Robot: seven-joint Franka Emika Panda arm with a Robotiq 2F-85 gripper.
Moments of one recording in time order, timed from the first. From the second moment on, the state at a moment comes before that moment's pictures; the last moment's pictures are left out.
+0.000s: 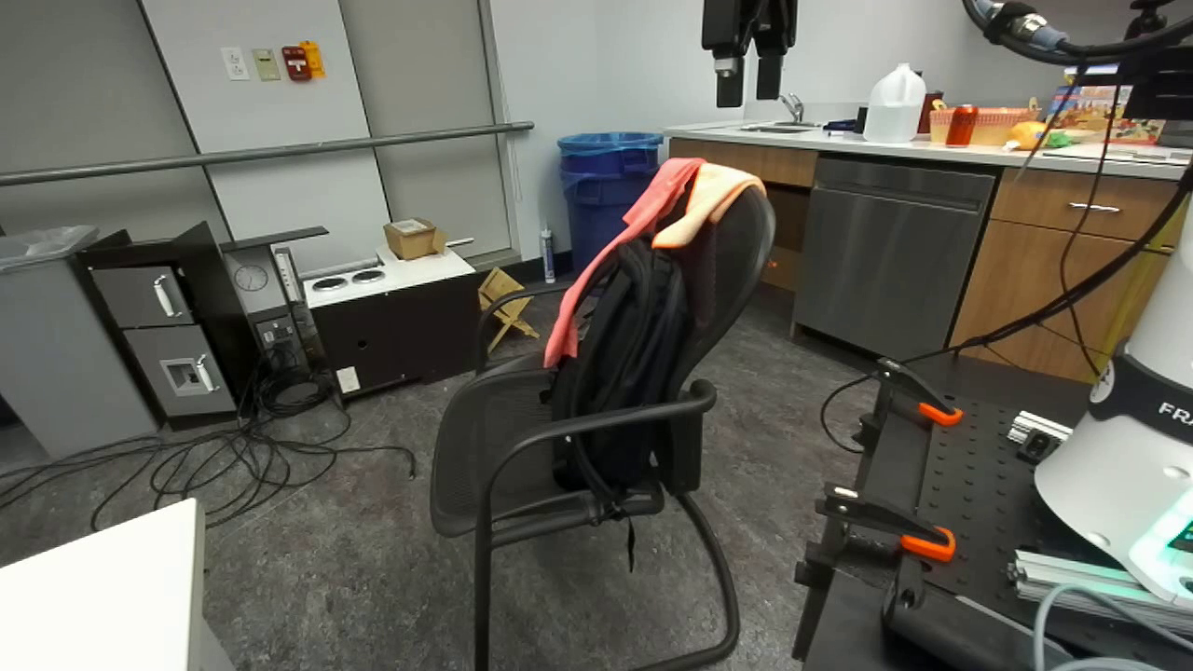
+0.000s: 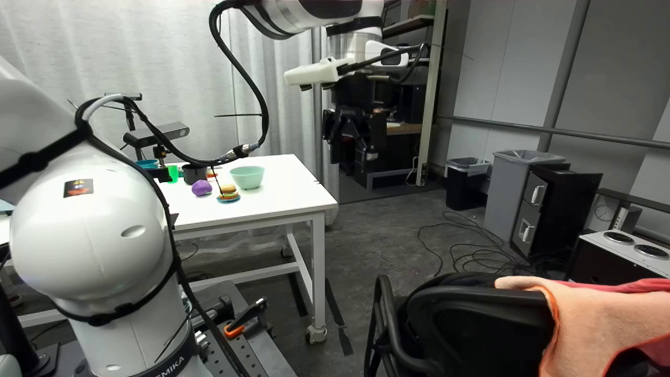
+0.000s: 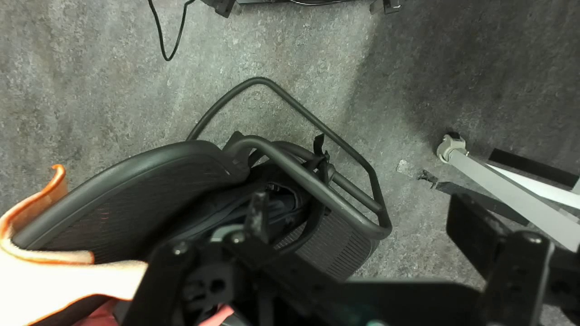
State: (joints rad) arm 0.00 -0.57 0.00 -2.50 -0.03 1.91 0.03
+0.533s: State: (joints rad) arm -0.02 -0.52 0.00 -2.37 -0.05 1.89 0.03
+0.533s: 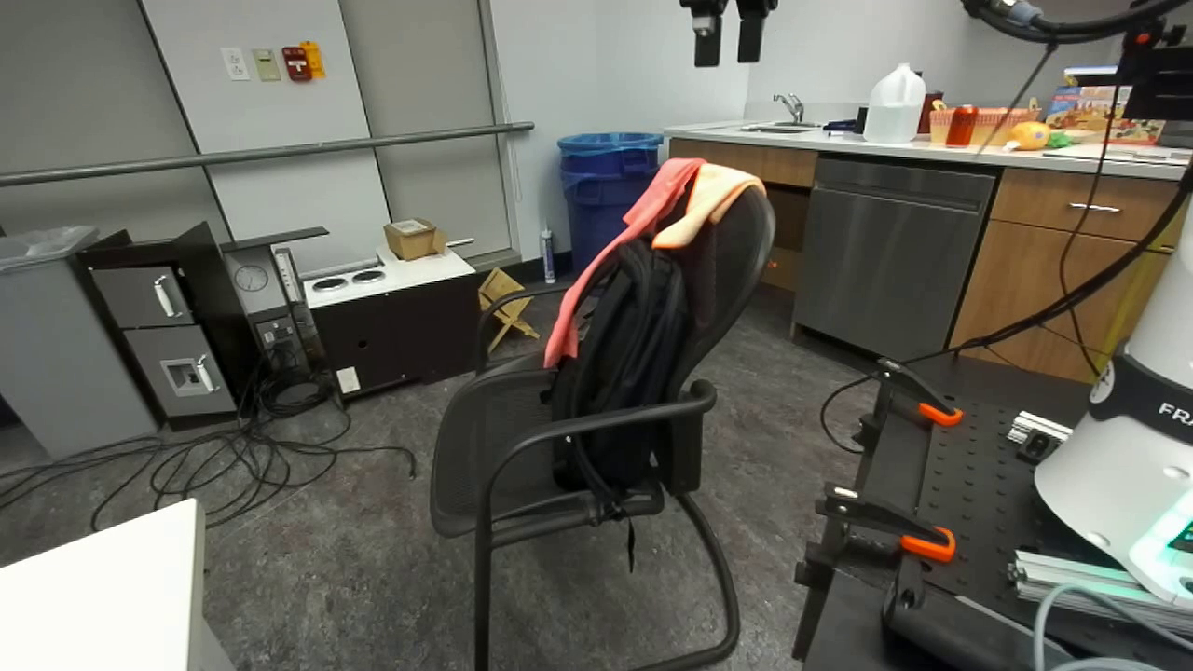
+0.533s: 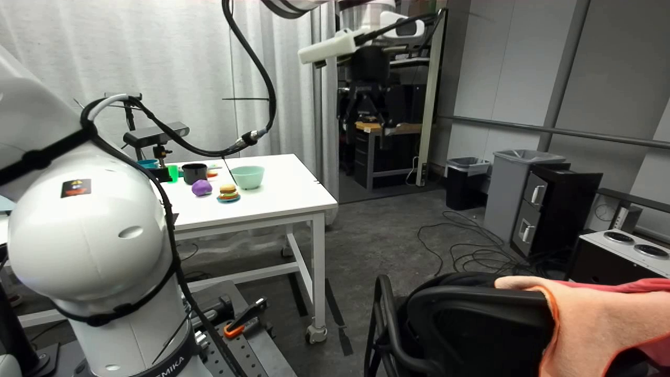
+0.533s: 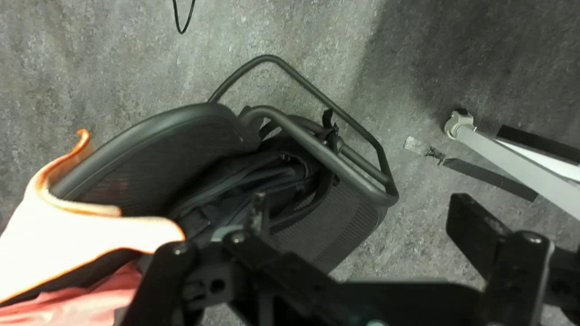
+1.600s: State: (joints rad) arm -0.03 -0.35 -0.02 -2.13 -0.12 1.84 0.03
